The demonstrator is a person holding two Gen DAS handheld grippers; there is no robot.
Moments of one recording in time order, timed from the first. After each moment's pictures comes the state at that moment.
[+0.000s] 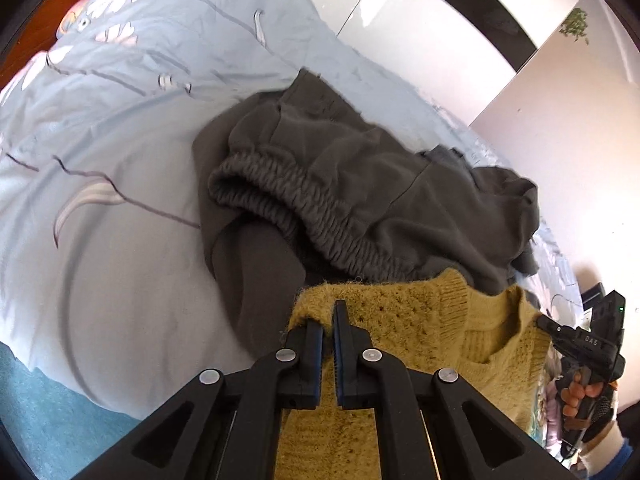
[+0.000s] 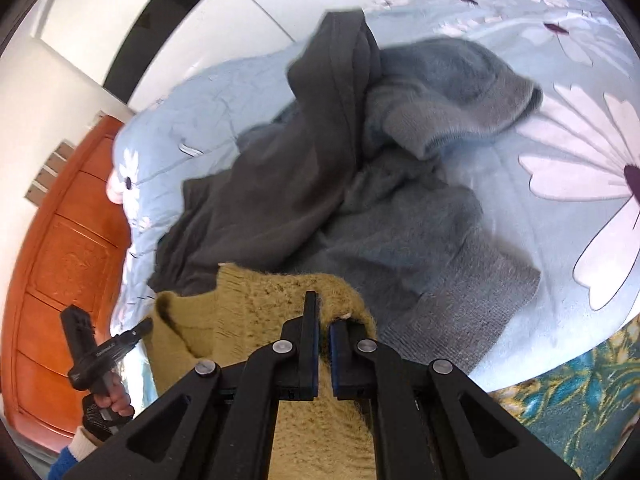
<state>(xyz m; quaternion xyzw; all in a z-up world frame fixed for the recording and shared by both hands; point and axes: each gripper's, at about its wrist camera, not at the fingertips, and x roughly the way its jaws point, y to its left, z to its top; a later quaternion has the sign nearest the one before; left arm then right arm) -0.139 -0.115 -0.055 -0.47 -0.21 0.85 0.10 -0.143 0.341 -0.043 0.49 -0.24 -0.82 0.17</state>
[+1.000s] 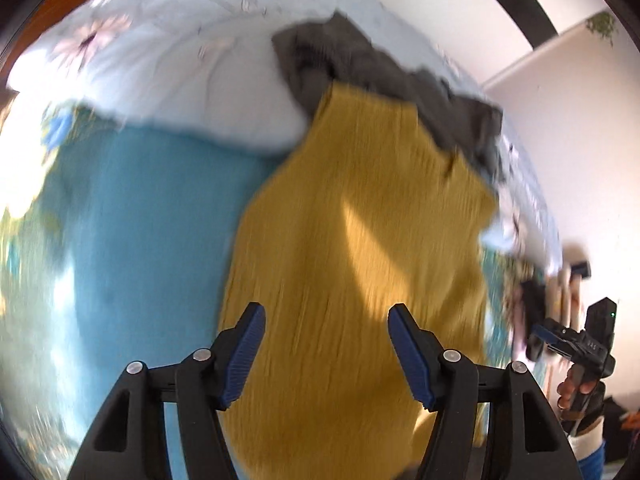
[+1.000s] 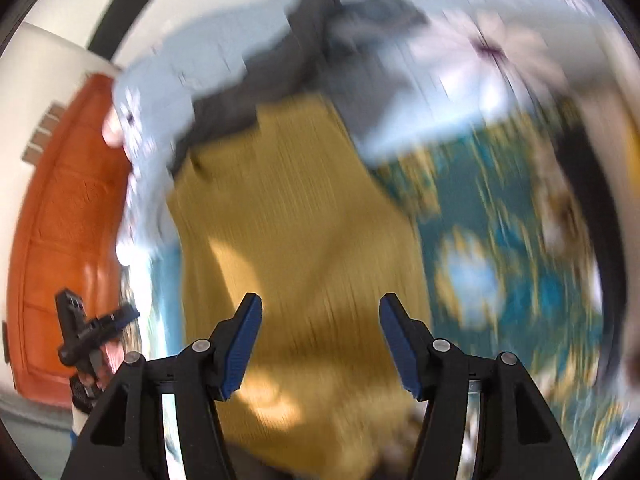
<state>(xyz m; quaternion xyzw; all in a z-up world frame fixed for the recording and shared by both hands) 0.113 -0.122 -0.008 -0.57 -0.24 0.78 0.09 0.090 0.377 0.010 0.61 -0.22 -0.75 0.15</state>
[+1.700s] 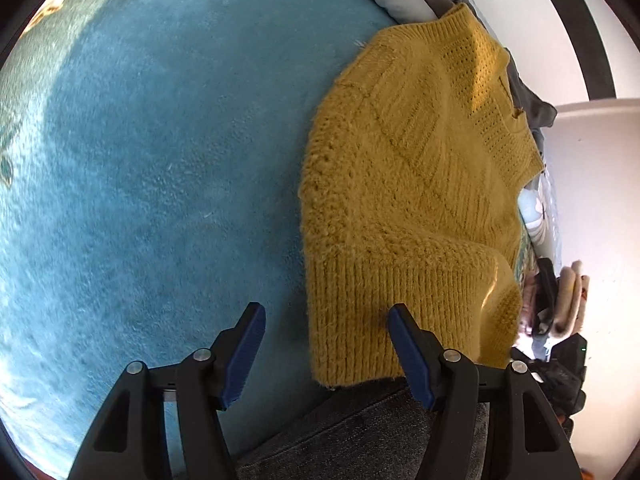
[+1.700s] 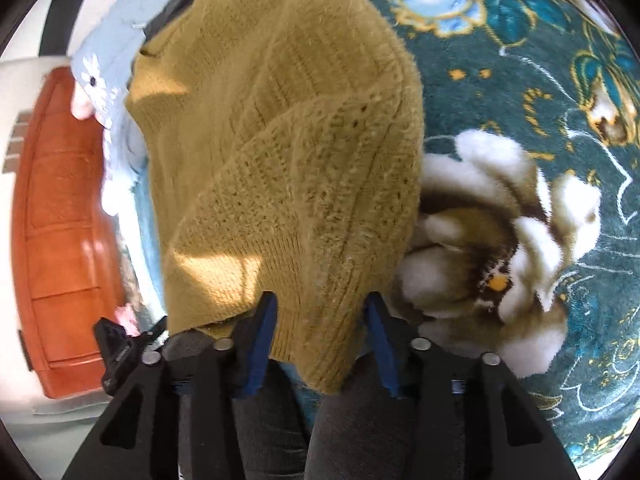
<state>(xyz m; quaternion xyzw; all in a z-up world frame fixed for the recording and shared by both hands) 0.267 -0.129 -0.102 -0.60 -0.38 0.70 0.02 0.182 0.342 -0.083 0.69 -0.28 -0.66 0.12</state>
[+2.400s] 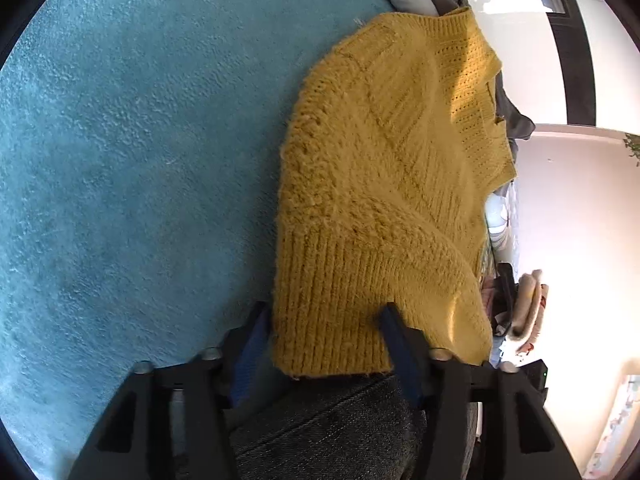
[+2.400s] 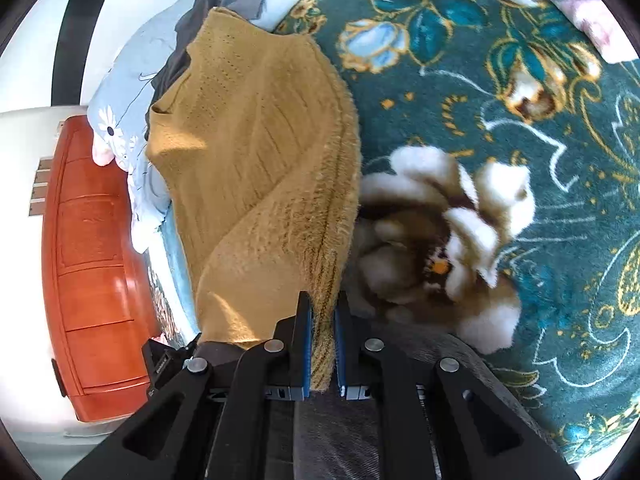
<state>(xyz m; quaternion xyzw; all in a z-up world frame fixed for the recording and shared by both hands) 0.277 -0.123 -0.125 -0.58 -0.47 0.66 0.07 0.206 0.408 -0.051 0.63 -0.36 -0.67 0.13</state>
